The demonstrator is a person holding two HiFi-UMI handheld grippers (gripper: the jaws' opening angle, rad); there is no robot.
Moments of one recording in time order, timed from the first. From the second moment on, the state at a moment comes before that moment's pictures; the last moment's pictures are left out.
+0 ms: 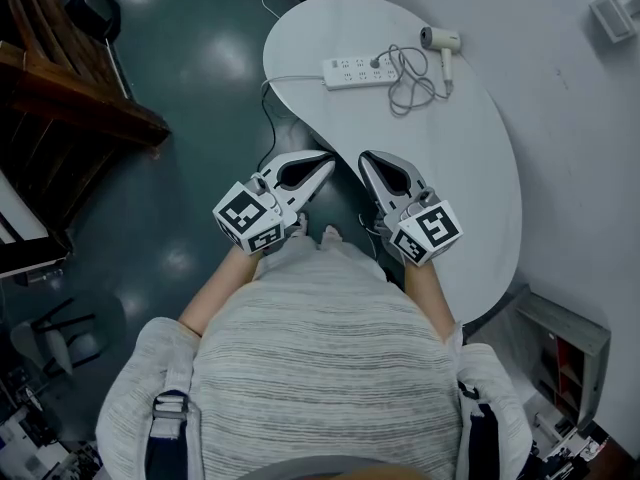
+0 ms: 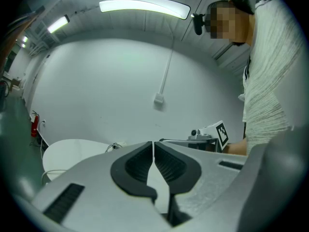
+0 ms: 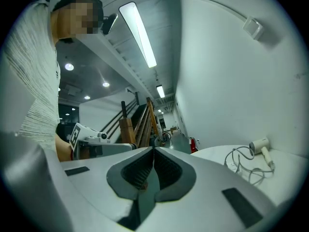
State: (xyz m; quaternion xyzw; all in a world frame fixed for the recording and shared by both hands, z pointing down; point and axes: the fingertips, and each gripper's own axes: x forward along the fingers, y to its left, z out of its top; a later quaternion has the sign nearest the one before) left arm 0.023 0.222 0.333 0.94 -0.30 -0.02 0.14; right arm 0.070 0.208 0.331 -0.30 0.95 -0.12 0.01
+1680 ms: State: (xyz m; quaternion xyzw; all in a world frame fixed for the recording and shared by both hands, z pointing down) left arm -0.009 0.199 0.319 0.94 -0.32 -0.04 0.12; right arm 0.046 0.198 0.333 -0.29 0.95 -0.14 0.01
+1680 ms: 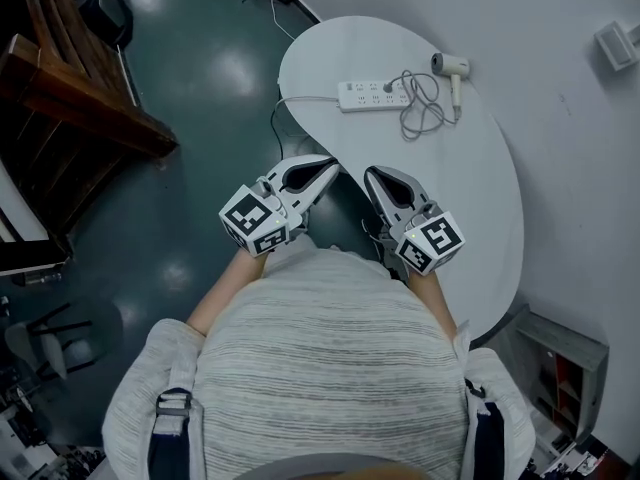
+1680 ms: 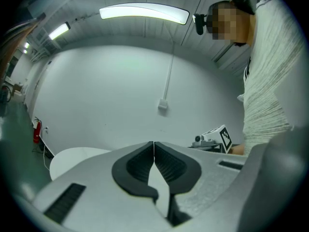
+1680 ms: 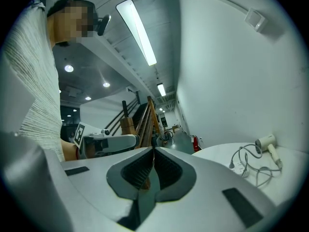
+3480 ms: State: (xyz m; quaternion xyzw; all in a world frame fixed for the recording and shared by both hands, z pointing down) left arm 0.006 0.013 0.355 0.97 -0.17 0.02 0.16; right arm 0.035 0.018 0.373 -0.38 0.90 -0.19 0.00
